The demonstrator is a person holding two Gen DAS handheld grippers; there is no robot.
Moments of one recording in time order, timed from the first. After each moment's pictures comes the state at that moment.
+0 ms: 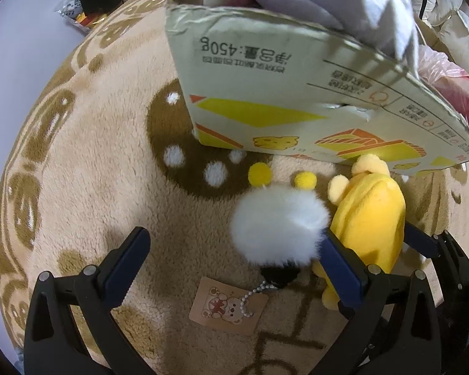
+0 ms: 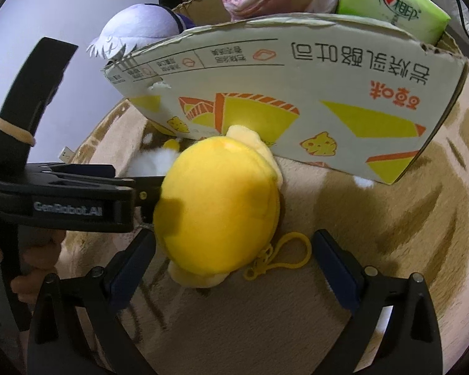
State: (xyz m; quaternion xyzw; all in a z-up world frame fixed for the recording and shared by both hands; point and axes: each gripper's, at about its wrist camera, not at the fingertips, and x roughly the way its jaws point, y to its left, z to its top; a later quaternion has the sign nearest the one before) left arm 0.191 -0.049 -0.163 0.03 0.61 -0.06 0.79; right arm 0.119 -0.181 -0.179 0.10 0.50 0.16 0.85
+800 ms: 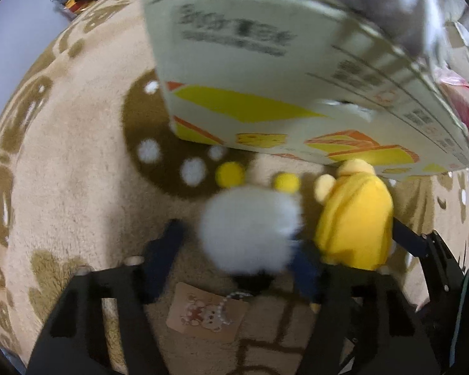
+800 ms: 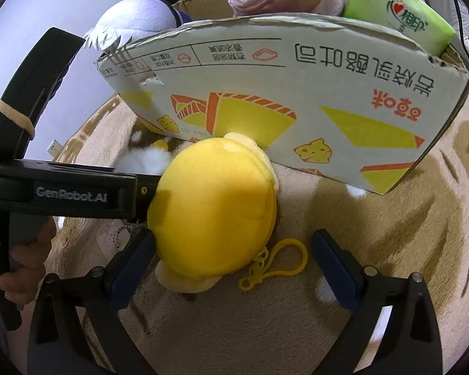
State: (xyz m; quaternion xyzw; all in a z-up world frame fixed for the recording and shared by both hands) left arm 0.200 -0.038 -0.186 -0.01 0.62 -0.10 0.78; right arm 0.126 -0.174 -0.185 0.06 0.49 0.14 0.86
